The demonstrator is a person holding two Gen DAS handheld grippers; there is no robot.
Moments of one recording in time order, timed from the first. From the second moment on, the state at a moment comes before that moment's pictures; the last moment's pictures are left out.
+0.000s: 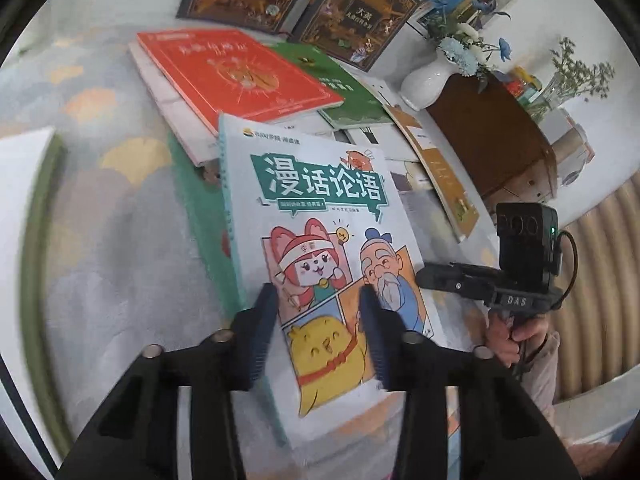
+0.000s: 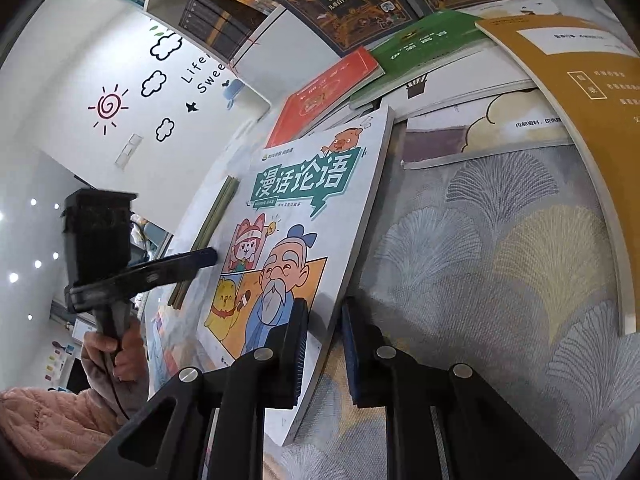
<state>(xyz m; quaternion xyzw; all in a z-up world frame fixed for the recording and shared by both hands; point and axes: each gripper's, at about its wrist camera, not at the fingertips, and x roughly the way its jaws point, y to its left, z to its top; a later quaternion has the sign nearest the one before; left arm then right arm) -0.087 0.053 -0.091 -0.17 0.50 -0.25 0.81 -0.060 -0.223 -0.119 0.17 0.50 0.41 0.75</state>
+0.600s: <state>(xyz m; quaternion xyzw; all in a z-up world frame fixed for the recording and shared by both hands) -0.067 0.066 -0.099 -0.17 0.48 -0.23 0.83 -0.068 -0.220 -0.118 0.17 0.50 0.40 0.75</state>
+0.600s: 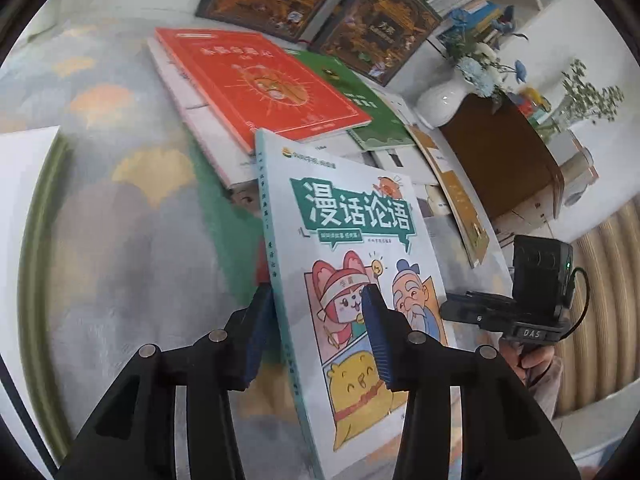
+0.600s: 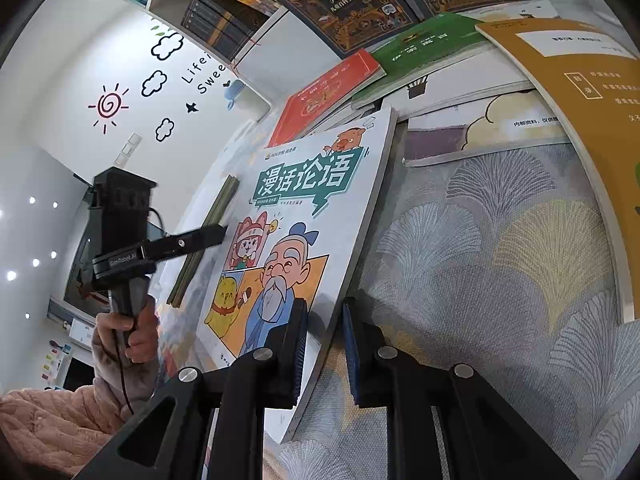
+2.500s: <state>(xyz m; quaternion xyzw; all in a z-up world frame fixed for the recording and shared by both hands) -0.093 0.074 -0.085 -0.16 0.42 -0.23 0.86 -0.094 -0.186 -0.083 0.08 0.45 0.39 0.80</state>
